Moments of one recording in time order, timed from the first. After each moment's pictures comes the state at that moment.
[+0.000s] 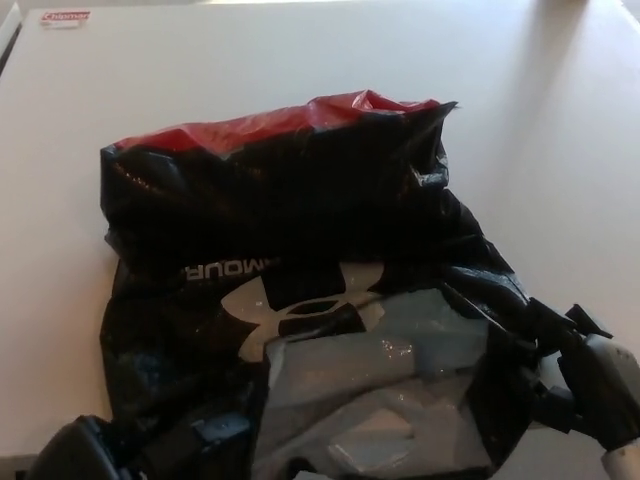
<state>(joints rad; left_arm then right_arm) -0.14 0.78 -0.71 0.57 1.13 -0.76 1.36 -0.24 -0.42 0.37 0.80 -0.43 -0.60 -0.49</state>
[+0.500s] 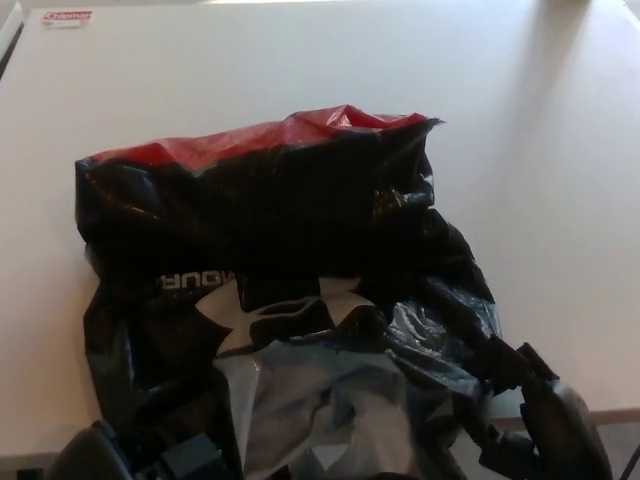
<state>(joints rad) -0.08 0.77 -0.65 0.51 1.07 -0.76 1.22 -0.06 -0.33 0.38 0.61 -0.37 -0.70 -0.47</state>
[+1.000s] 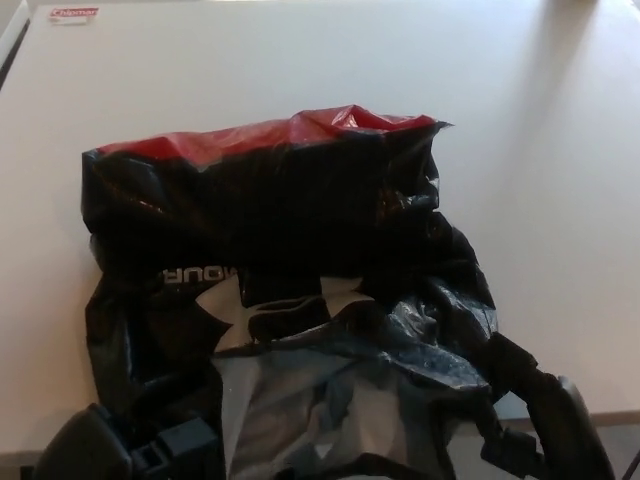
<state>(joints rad) -0.09 0.78 -0.57 0.48 1.00 -0.82 1.10 -0.05 -0.32 0.32 0.59 -0.26 -0.72 -0.35</state>
